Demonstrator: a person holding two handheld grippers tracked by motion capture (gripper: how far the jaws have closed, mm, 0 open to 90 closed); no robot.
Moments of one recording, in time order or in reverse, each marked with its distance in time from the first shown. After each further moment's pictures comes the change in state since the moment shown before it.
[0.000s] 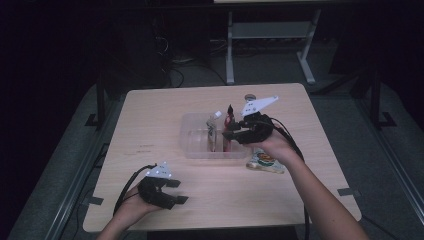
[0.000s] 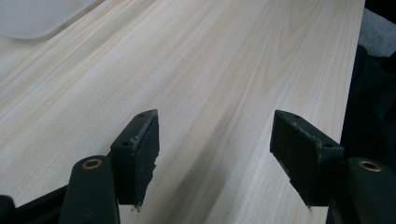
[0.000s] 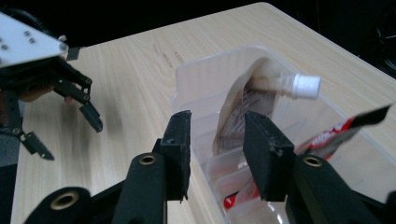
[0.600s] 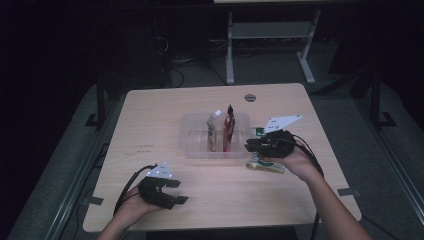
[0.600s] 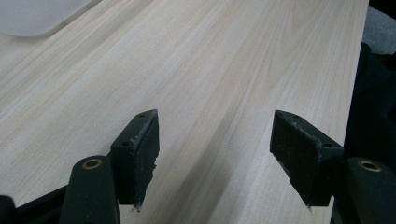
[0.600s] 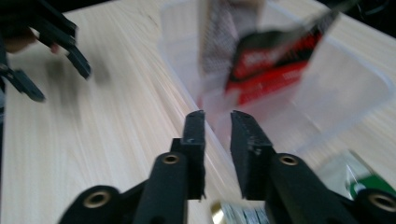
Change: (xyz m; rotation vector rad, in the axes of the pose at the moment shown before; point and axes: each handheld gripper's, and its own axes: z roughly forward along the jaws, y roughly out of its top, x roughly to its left) left arm 0.000 -0.001 0.002 0.002 0.003 -0.005; right arm -0.007 -0.066 -0.030 0.049 -0.059 0.041
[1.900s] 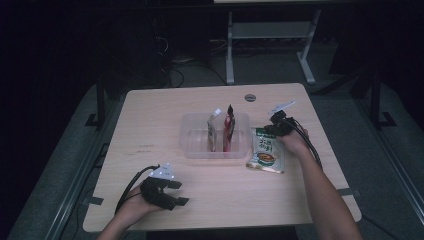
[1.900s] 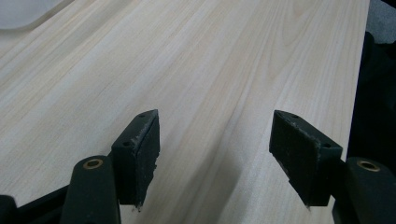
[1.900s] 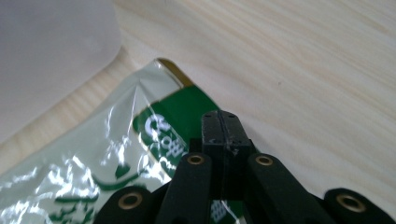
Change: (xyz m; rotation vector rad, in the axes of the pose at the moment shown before) left arm 0.002 -0.001 0.007 0.027 -0.016 0.014; right arm -0.131 -0.042 0.064 0.216 -0.318 0.198
